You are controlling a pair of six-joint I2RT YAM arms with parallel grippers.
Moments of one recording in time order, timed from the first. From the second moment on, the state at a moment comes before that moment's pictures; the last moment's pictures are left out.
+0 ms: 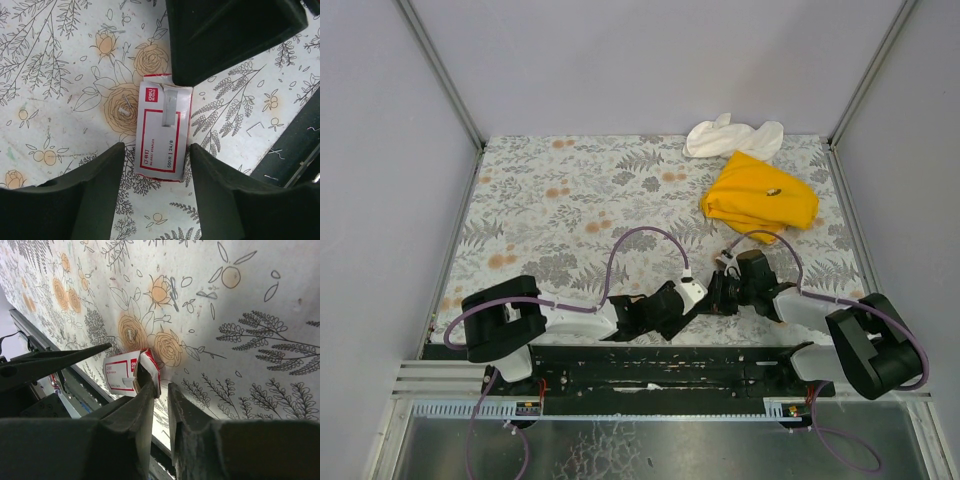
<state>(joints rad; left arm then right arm) -1.22 1.66 0.75 0.13 -0.22 -0.18 0.43 1.31 0.31 0.10 -0.53 0.72</state>
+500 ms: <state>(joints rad) -1.22 1.66 0.74 0.13 -0.21 -0.14 0.43 1.35 0.38 0.05 -0.50 0.67</state>
